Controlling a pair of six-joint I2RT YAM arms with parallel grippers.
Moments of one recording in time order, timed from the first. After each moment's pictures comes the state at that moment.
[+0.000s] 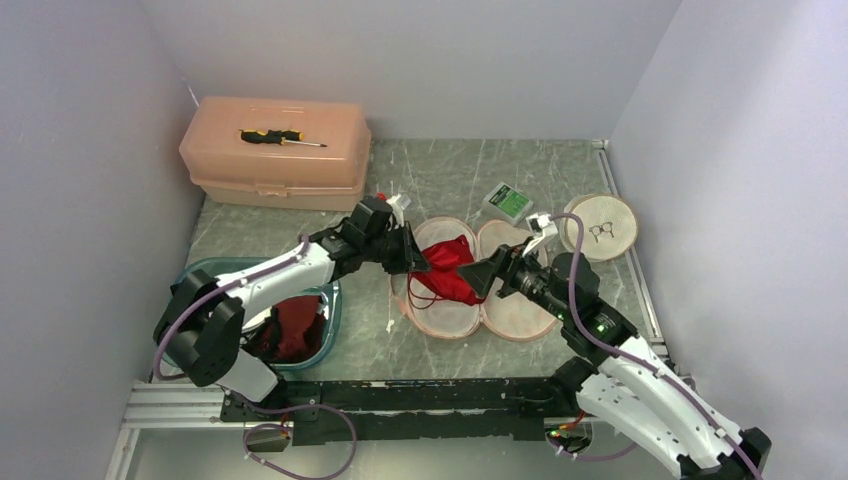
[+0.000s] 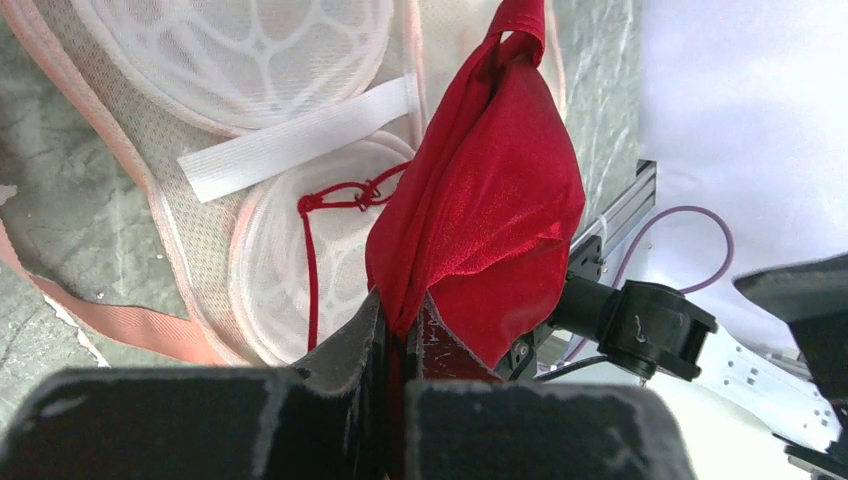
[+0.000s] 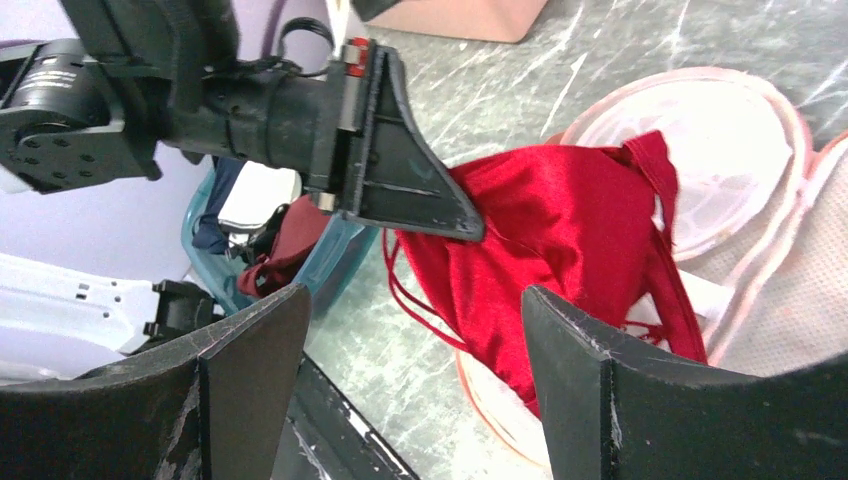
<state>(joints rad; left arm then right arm) -0.70 1.51 0.99 -0.17 0.34 -0.81 0.64 0.63 0.59 -0.13 -0.16 0.60</state>
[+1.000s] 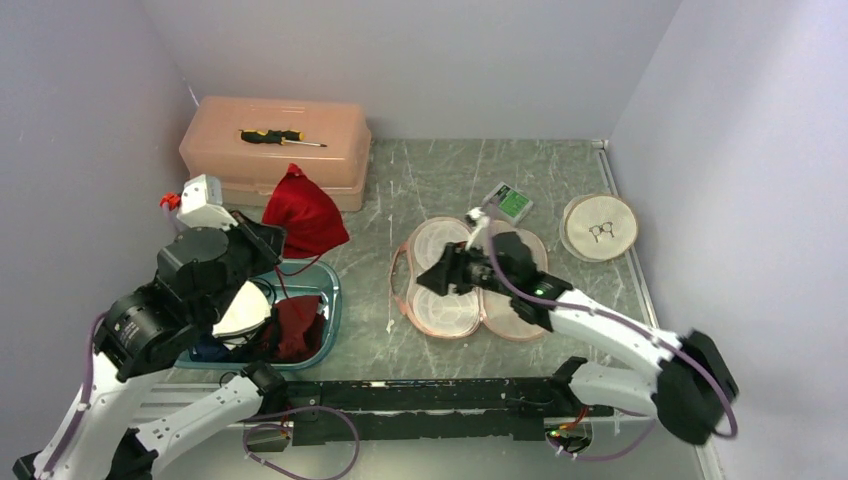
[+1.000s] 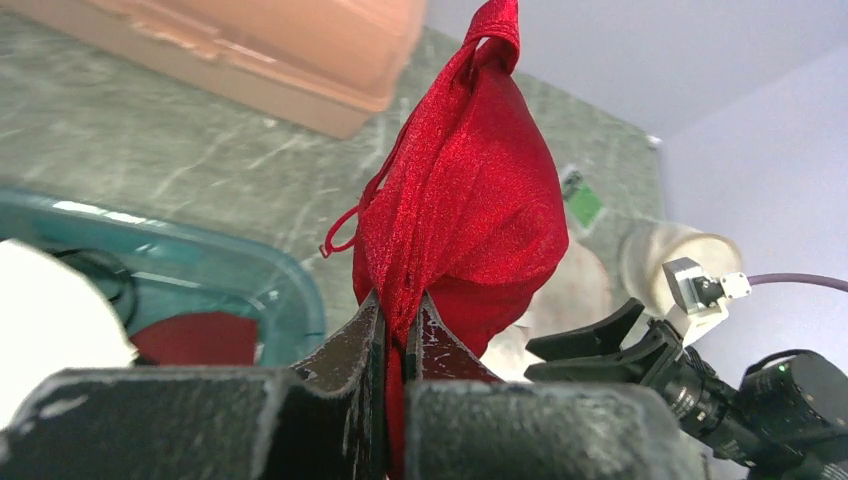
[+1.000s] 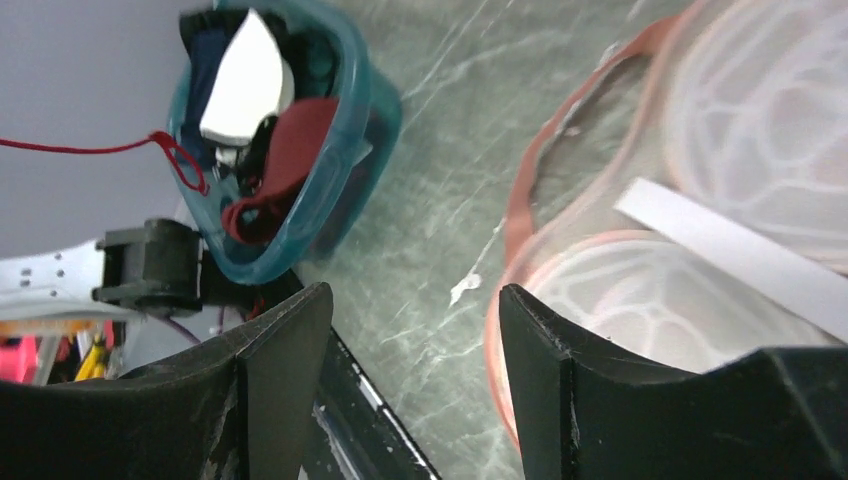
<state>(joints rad) -0.70 0.72 1.31 -0.92 -0.50 -0.73 0.70 1.02 0.57 0.13 -0.28 0.65</state>
